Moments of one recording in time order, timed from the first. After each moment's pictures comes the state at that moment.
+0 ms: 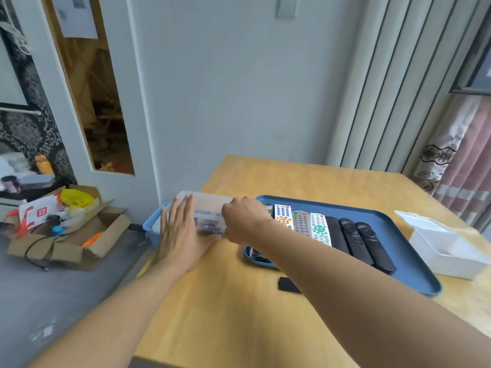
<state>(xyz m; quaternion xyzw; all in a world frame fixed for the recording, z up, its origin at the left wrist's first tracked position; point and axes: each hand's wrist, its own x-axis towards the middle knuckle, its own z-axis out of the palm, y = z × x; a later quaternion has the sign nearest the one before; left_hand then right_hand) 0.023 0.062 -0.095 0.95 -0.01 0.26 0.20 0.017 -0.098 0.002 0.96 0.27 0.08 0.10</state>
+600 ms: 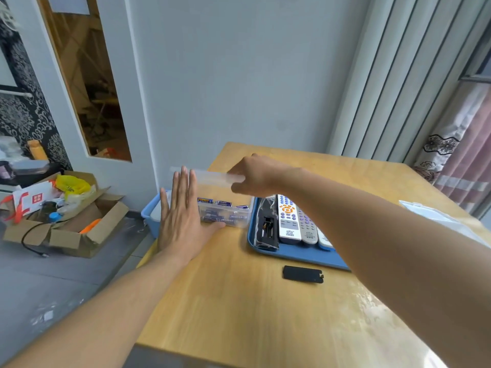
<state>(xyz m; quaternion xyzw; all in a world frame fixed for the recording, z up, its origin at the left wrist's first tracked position) 0.016 0.062 -0.088 0.94 -0.03 0.30 0.15 0.060 -0.121 0.049 0.96 0.26 0.03 -0.05</state>
